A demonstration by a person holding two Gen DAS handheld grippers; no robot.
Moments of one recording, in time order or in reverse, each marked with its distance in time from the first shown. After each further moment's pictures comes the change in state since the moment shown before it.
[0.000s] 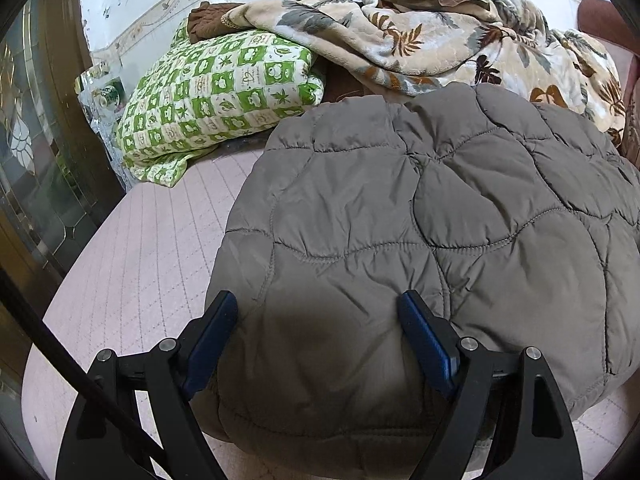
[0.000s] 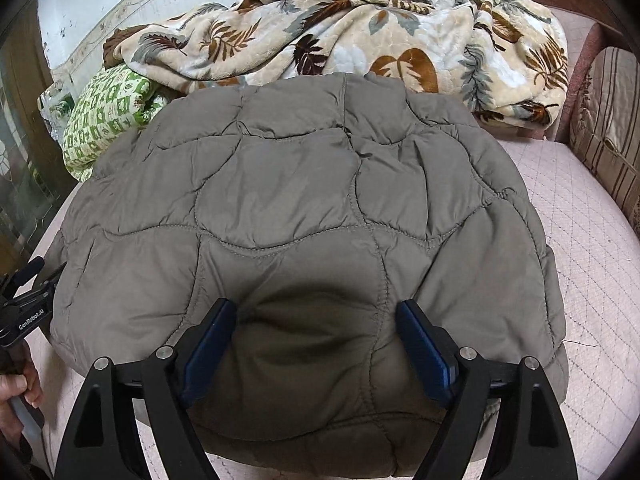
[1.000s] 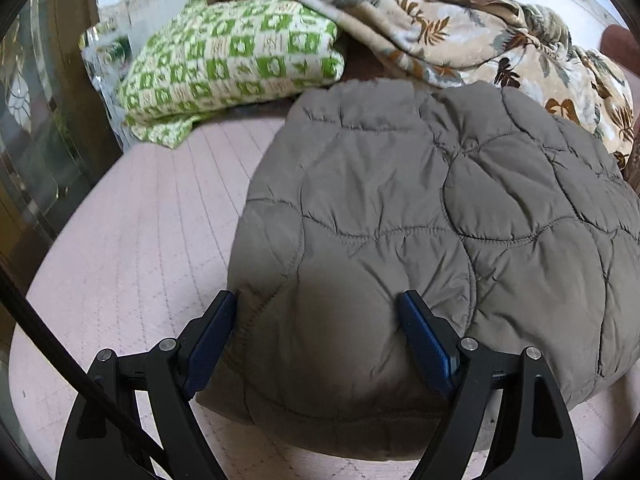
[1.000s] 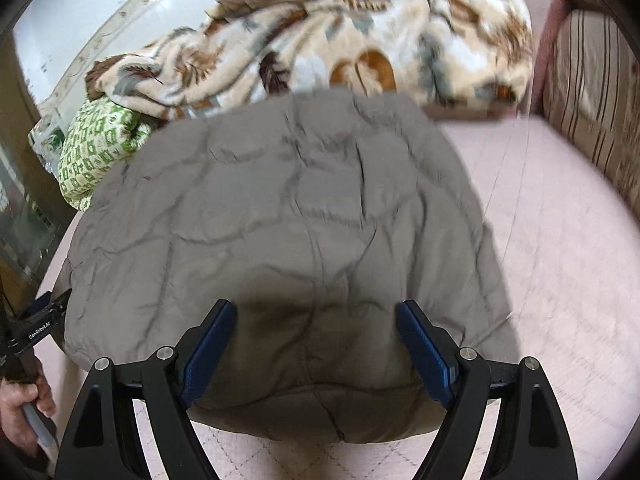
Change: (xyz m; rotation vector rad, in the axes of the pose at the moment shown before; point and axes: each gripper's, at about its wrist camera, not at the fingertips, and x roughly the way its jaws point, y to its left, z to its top) left arm 0.006 0.025 0.001 -0.100 0.114 -0.048; right arm -0.021 -0.037 -0.004 0.125 0.022 0.015
